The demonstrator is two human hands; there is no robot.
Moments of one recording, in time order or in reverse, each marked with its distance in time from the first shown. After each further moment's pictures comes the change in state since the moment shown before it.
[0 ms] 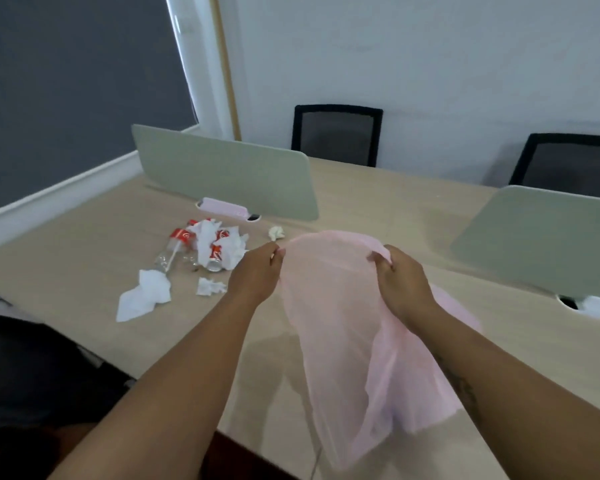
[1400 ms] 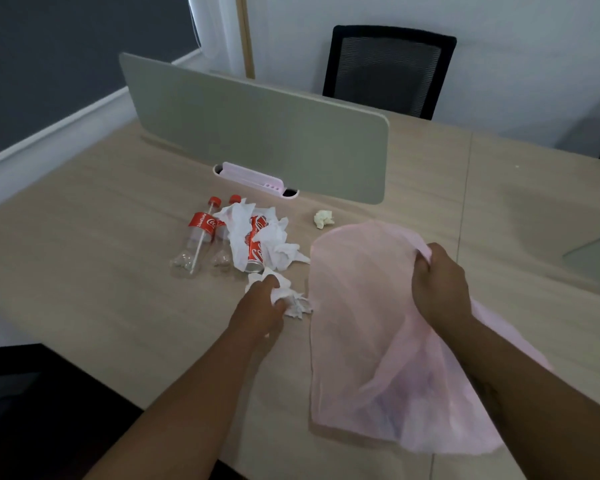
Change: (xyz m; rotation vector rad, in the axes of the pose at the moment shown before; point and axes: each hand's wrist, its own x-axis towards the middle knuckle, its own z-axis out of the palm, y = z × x) left_hand 0.100 -0.220 0.040 -0.040 -0.313 -0.209; right_hand 0.123 -0.023 0.165 -0.293 0.078 0.194
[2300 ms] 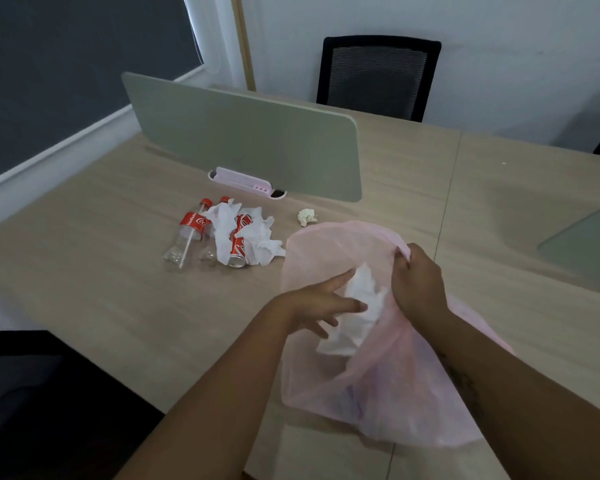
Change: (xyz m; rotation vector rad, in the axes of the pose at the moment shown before) left_hand -0.065 0.172 0.011 -0.451 -0.699 -0.136; right_hand -0.006 0.040 -0.027 0.170 -0.055 0.004
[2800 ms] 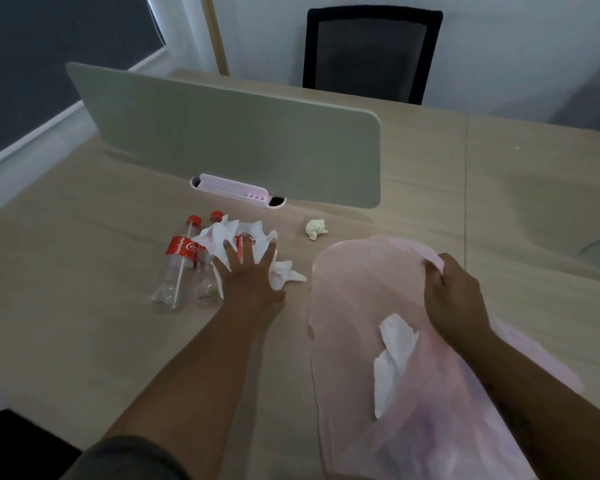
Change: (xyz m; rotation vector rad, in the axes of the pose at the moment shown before) left_hand 0.106 -0.076 -0.190 1.147 0.787 -0.047; right_hand 0.044 -0.007 0.048 -0.134 0.057 0.016
